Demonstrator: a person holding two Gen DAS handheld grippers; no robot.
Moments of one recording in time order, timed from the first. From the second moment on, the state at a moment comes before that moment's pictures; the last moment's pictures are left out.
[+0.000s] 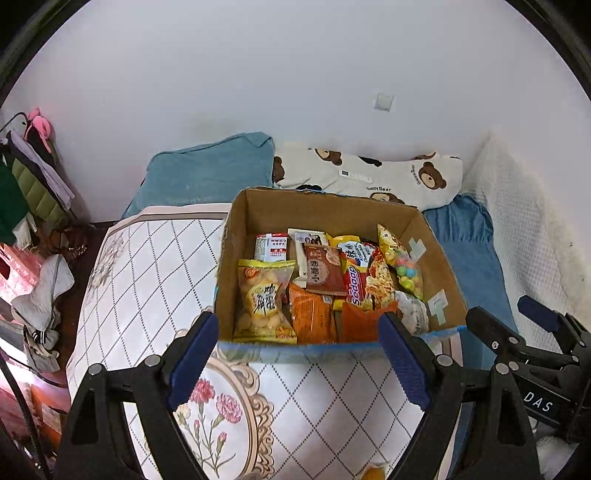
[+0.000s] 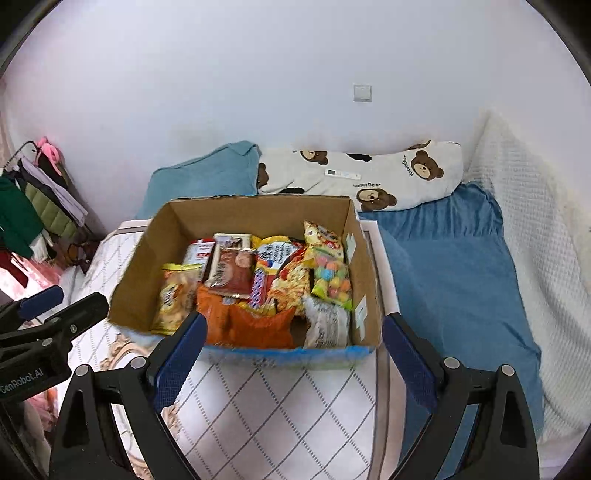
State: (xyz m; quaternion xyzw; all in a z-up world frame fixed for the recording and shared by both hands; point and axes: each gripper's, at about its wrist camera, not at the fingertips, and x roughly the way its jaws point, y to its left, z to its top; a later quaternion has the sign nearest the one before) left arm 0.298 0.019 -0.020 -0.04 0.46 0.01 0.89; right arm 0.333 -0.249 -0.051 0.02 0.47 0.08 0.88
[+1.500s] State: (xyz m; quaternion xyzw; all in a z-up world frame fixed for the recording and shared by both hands) left arm 0.112 0.082 -0.262 -0.17 0.74 0.02 0.65; right arm 0.177 -0.248 -0.302 0.03 0.72 0.13 0.68
